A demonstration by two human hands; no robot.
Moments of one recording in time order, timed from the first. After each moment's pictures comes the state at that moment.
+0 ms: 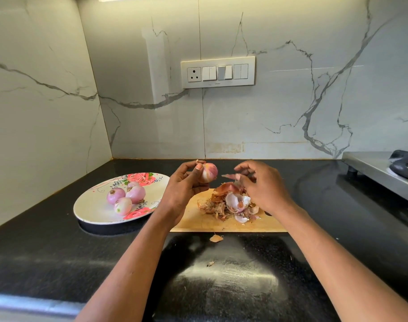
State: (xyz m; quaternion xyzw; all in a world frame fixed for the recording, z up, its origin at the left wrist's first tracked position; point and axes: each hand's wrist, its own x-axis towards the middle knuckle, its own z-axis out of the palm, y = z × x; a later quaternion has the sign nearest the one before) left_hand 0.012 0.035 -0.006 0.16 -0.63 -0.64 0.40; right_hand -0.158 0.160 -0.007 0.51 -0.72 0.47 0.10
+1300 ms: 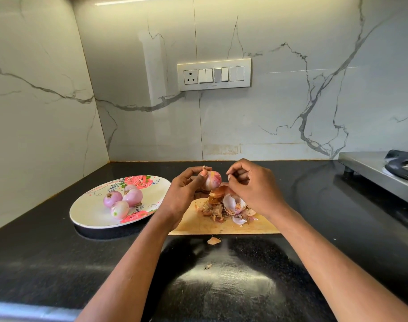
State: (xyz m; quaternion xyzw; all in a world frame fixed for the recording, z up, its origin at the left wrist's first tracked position) left_hand 0.012 0.041 -0.006 0.15 -0.70 -0.60 0.36; right_hand -0.143 0.161 -0.004 0.54 -0.64 0.54 0.07
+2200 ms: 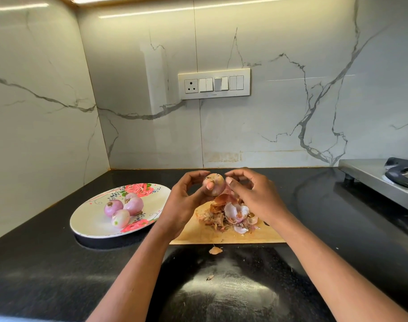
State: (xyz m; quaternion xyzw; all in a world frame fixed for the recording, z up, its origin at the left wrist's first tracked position) left_hand 0.014 0.041 -0.007 0.11 -0.69 -0.60 0.39; right_hand -0.146 0.159 -0.002 0.50 -0.65 0.57 -0.01
